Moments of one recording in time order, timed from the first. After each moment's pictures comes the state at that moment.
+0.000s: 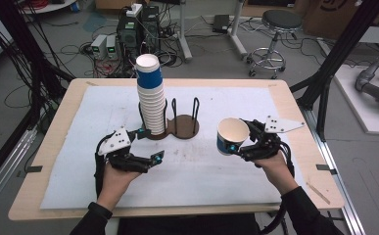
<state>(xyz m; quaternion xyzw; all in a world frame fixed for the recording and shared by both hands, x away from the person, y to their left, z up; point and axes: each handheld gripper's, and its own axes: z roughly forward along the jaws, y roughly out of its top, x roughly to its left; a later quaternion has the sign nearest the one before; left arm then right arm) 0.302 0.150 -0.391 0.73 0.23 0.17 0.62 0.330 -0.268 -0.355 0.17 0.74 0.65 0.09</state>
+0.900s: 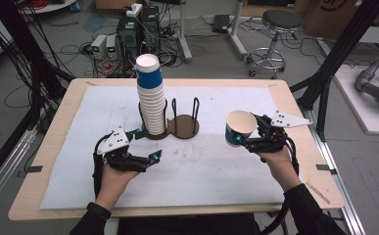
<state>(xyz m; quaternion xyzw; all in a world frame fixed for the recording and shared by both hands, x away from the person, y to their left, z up) 0.303 0.156 -0.395 0.73 0.25 0.17 0.61 0.343 -0.287 -0.354 0.22 0.73 0.63 0.14</state>
